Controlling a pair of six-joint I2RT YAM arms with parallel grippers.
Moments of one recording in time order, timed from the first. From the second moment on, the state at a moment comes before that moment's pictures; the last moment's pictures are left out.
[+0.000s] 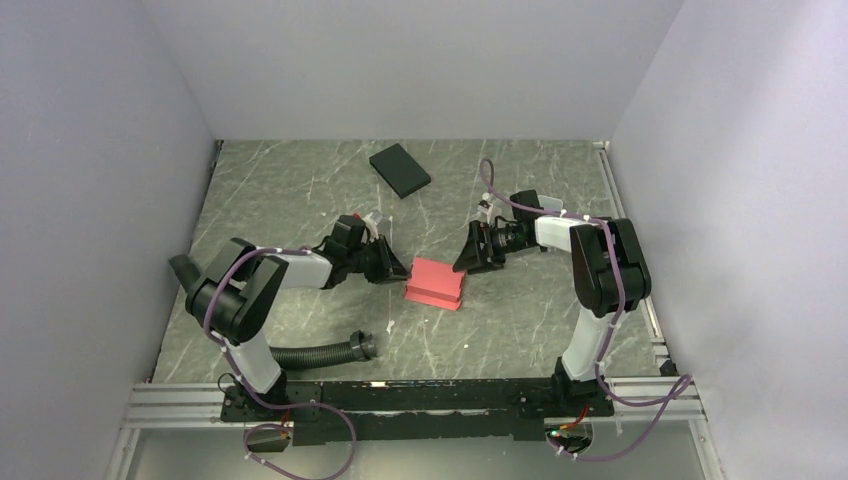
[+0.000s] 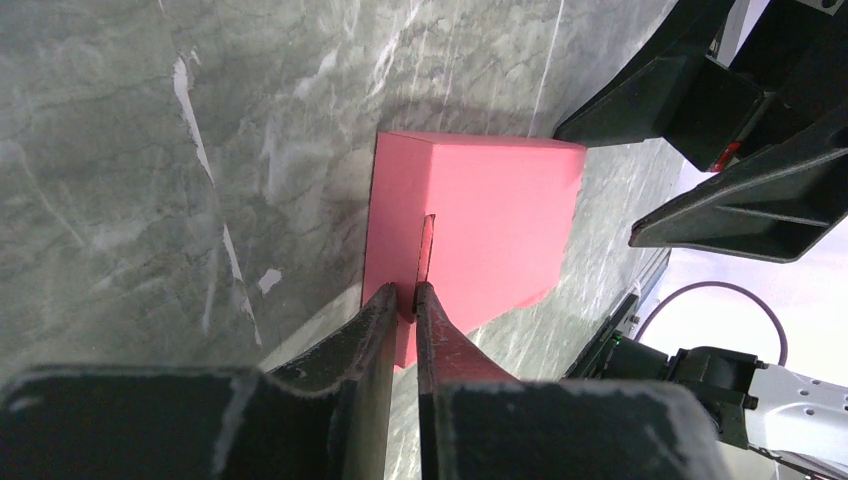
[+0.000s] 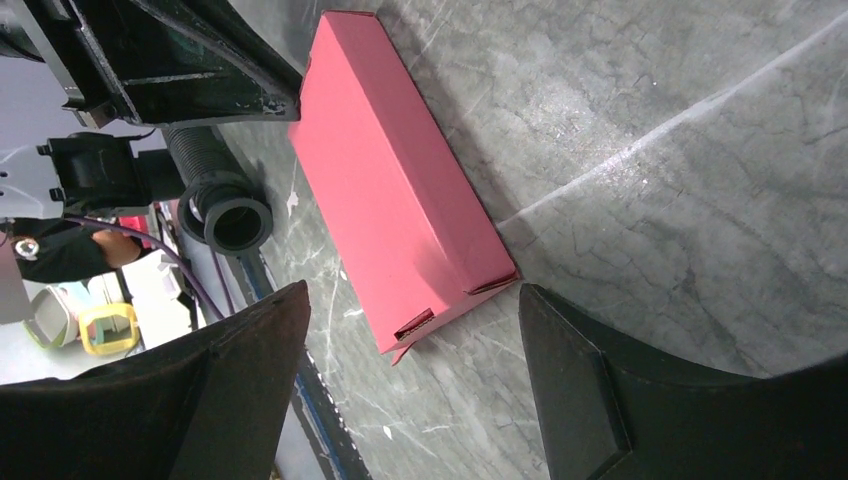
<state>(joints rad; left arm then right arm) -0.49 1.74 0.73 0.28 0.48 -0.83 0.18 1.86 1.00 -0.32 -0.95 0.09</state>
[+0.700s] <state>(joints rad) -0.46 1.74 0.69 0.34 0.52 -0.84 0.18 1.86 0.95 -0.22 -0.99 0.21</state>
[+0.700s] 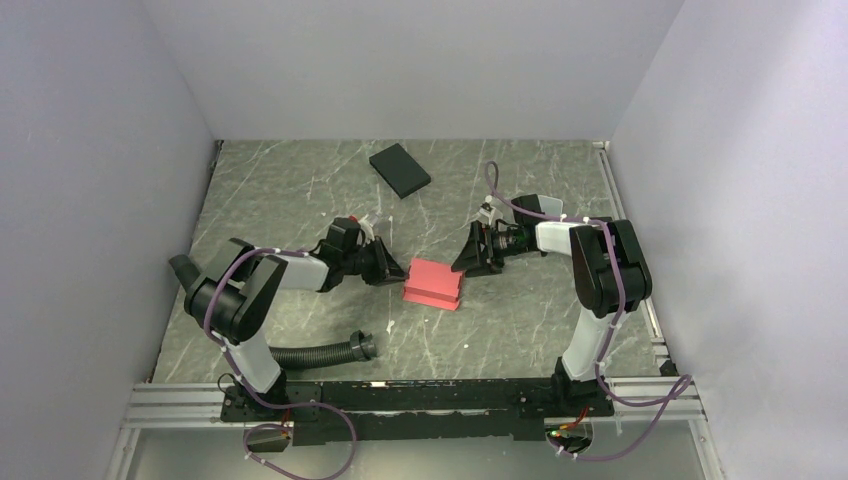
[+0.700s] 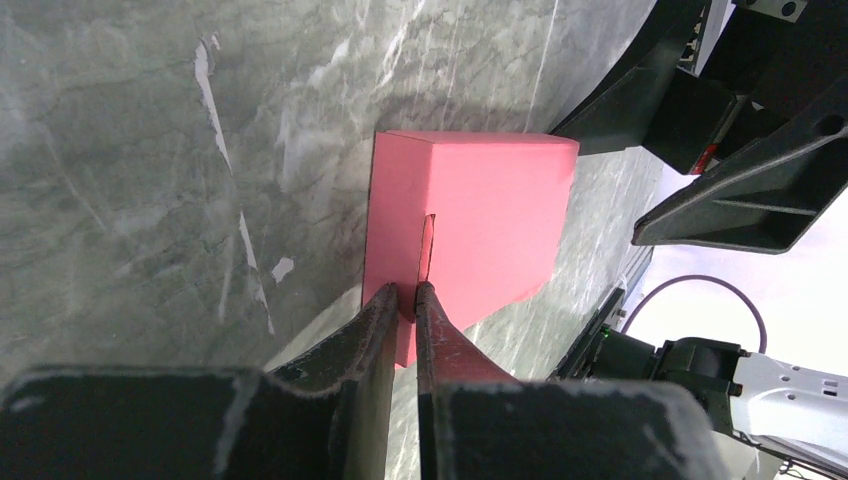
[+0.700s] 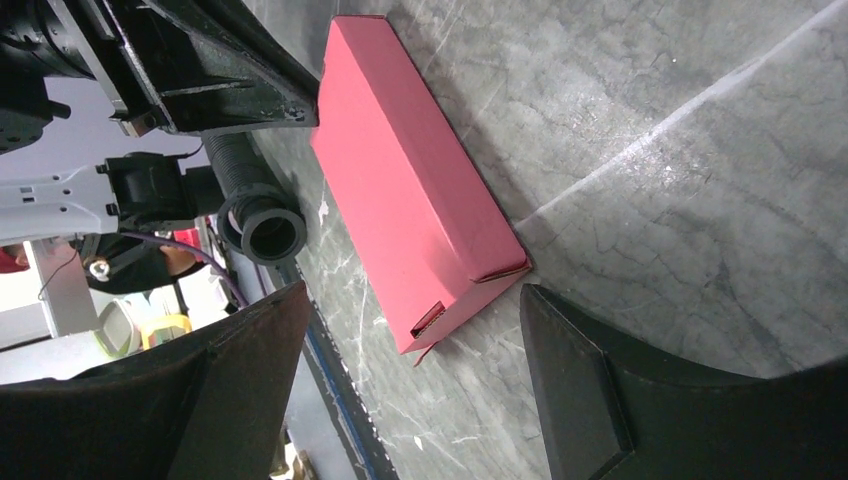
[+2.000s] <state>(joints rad) -0.42 1.75 0.63 0.44 0.59 -0.86 0.20 1.91 0.92 -0.09 -1.06 0.39</state>
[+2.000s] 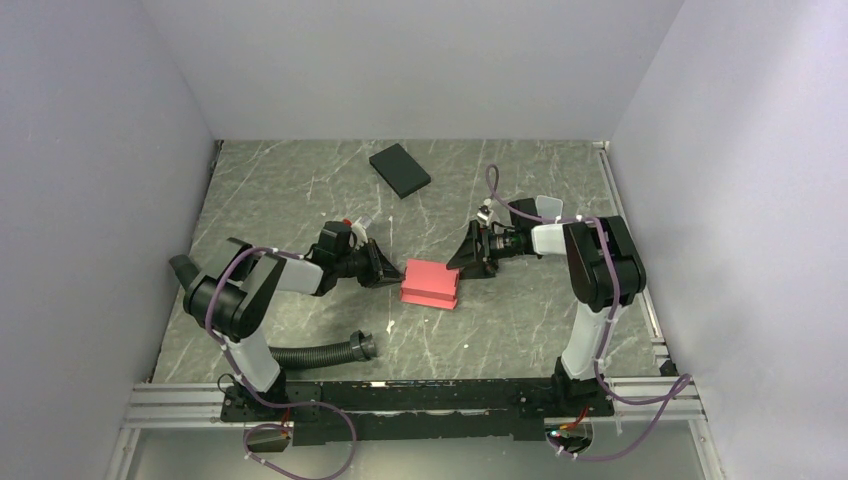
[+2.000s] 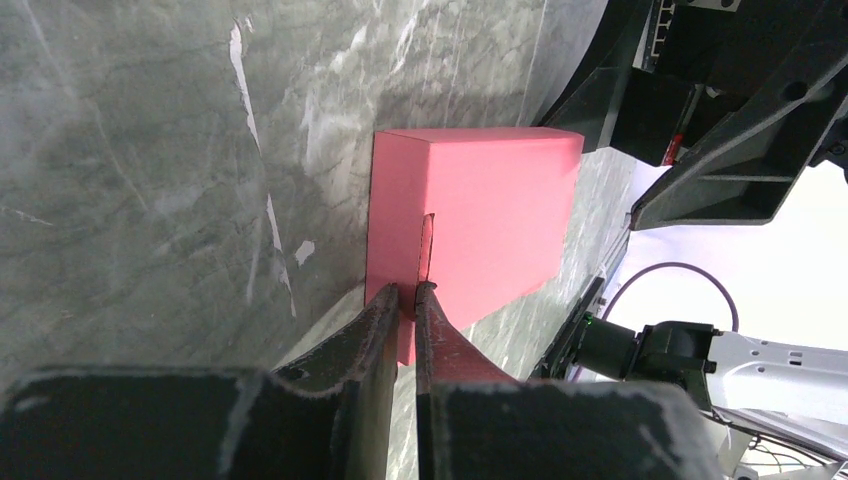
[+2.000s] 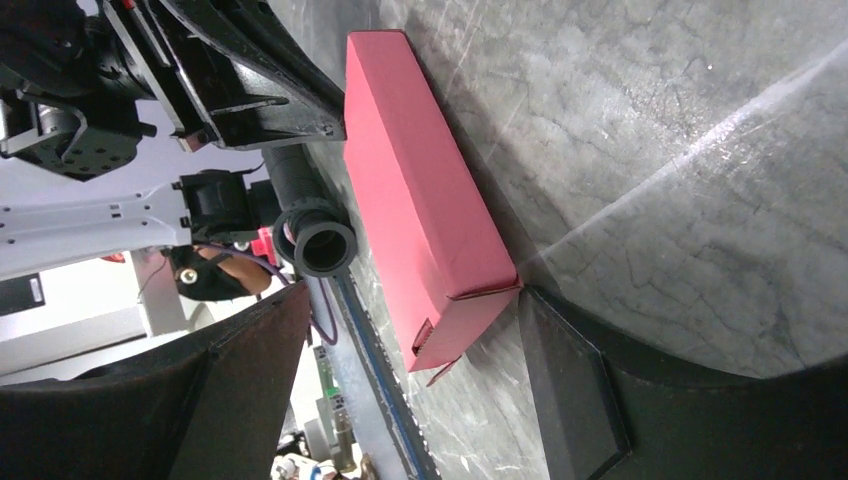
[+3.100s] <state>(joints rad) -0.41 1.76 0.63 0.44 0.62 -0.86 0.27 2.12 0.97 0.14 -1.25 0.59</state>
